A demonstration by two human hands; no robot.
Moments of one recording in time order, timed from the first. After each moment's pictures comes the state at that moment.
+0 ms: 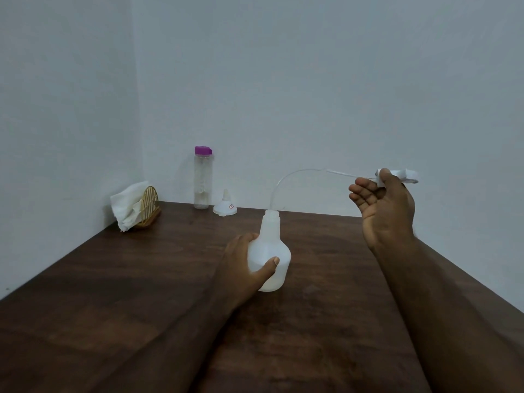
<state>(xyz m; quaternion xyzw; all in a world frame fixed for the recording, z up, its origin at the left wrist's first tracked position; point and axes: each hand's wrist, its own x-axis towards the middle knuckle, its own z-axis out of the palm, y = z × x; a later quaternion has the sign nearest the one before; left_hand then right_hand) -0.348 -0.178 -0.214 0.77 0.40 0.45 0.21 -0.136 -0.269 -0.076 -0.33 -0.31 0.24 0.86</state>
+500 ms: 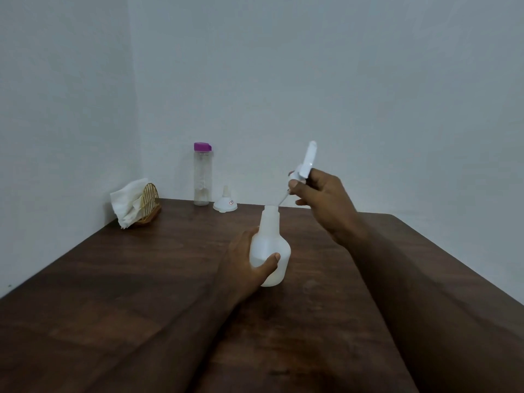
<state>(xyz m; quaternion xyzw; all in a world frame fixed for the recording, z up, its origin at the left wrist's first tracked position) -0.347 -0.191 -0.204 0.77 0.38 0.44 0.25 -0.192 -0.247 -0.079 -0.53 -0.60 0.15 0.58</state>
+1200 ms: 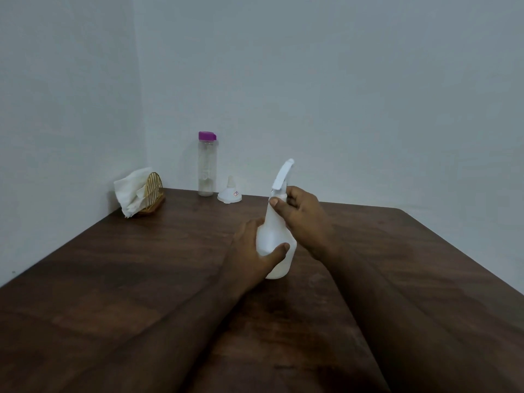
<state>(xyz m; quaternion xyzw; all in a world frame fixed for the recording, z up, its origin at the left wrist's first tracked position) -0.339 -0.188 -0.201 0.77 0.39 0.44 0.26 -0.217 -0.220 -0.128 -0.57 -0.60 0.16 0.54</state>
